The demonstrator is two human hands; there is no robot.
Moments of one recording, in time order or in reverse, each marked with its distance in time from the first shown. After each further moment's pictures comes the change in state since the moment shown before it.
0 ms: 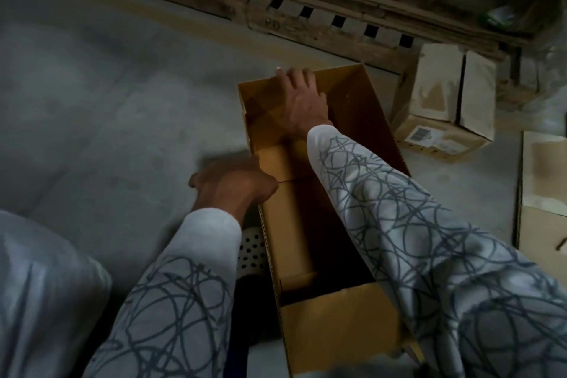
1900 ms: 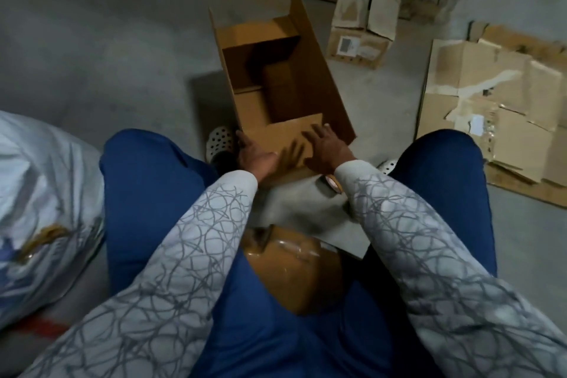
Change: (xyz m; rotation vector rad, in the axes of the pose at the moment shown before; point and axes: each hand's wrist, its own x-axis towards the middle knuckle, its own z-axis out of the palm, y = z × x) left_hand -0.189 0.003 0.251 -0.665 0.152 0.088; right_hand -0.443 0.091 -0.047 -0.021 -0.456 0.132
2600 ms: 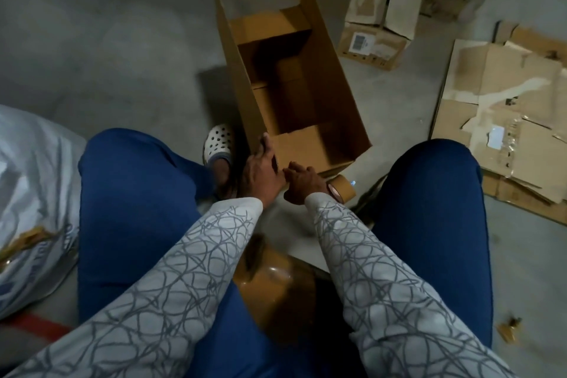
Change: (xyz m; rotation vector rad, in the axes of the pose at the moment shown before) left_hand 0.038 -0.026 0.045 0.433 0.095 0.387; right_hand 0.044 -0.030 0.076 -0.063 -0.225 0.011
